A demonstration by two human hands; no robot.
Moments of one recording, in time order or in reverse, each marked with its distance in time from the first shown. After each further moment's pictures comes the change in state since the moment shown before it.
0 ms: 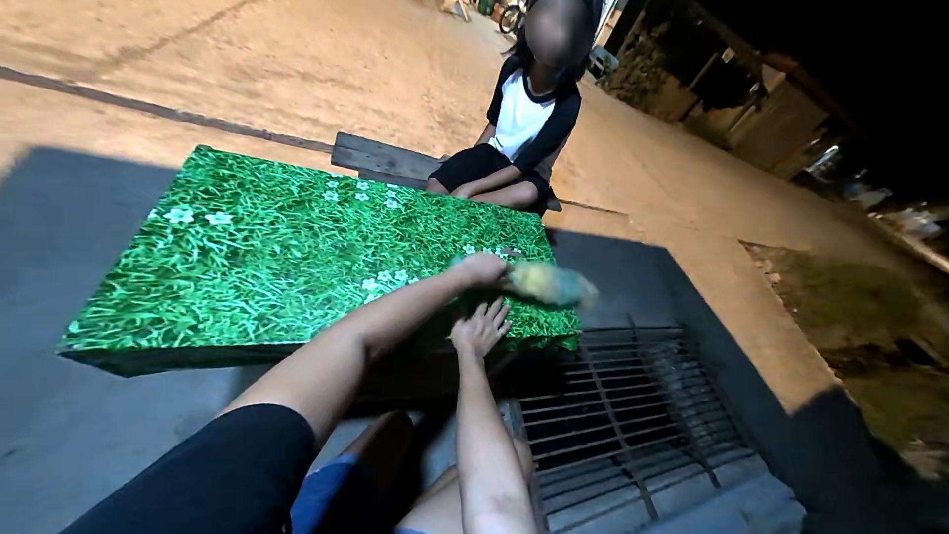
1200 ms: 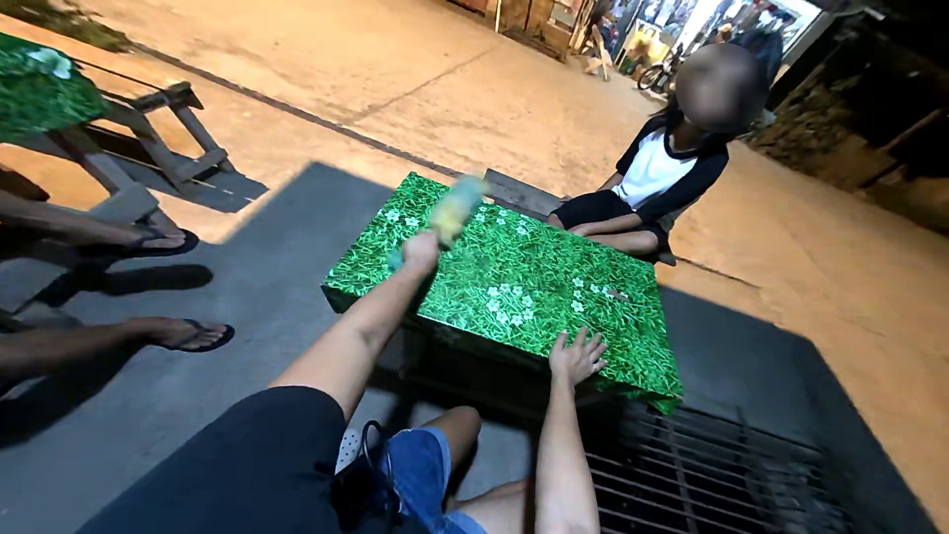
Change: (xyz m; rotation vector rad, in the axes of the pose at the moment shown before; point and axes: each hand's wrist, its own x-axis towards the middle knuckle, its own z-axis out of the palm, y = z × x) left_hand -0.261 -0.195 0.007 -0.096 0.460 -1.069; right_hand 0.000 0.013 0.016 0.066 0.119 -0.066
